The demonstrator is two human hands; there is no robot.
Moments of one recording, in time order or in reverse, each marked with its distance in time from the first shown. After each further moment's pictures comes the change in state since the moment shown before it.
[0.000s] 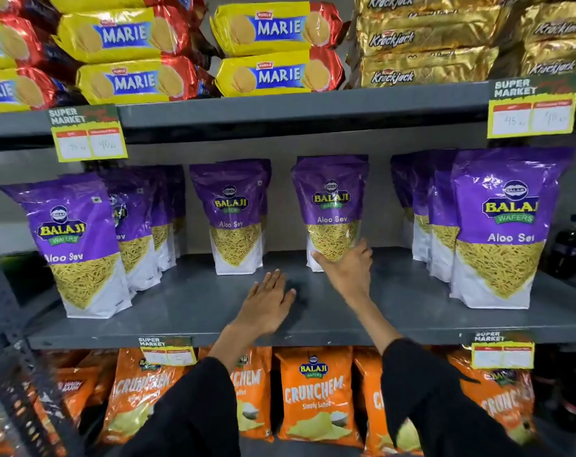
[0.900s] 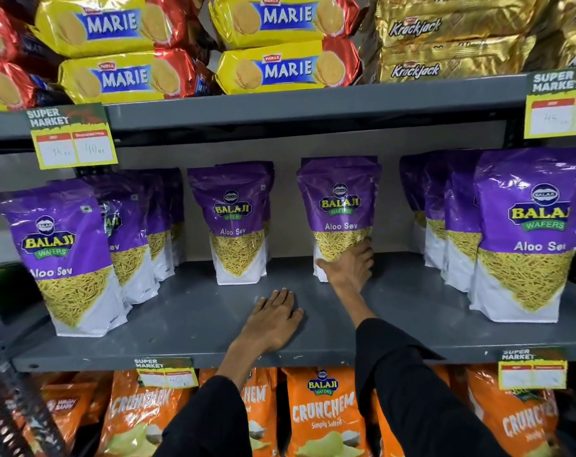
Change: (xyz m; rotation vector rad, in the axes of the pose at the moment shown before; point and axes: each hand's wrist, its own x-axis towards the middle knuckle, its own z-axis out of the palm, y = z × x) left_hand 0.022 -0.023 0.019 0.074 -0.116 0.041; right_hand 0.053 0.000 0.058 -0.164 0.096 0.139
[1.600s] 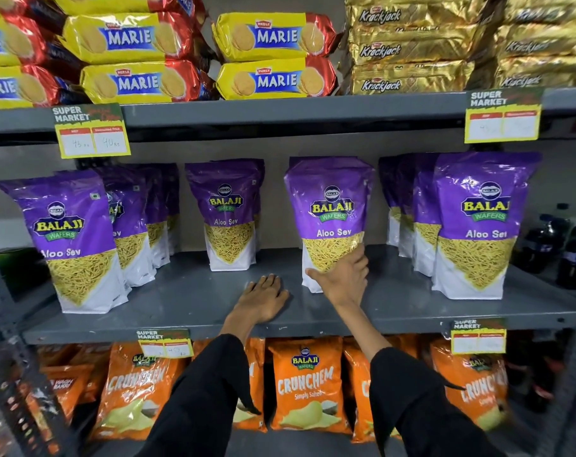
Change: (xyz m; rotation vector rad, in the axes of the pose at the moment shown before) left_hand -0.008 0.014 -0.012 0.036 -0.070 -0.067; right_hand -0.073 0.030 -0.069 0.040 -0.029 -0.093
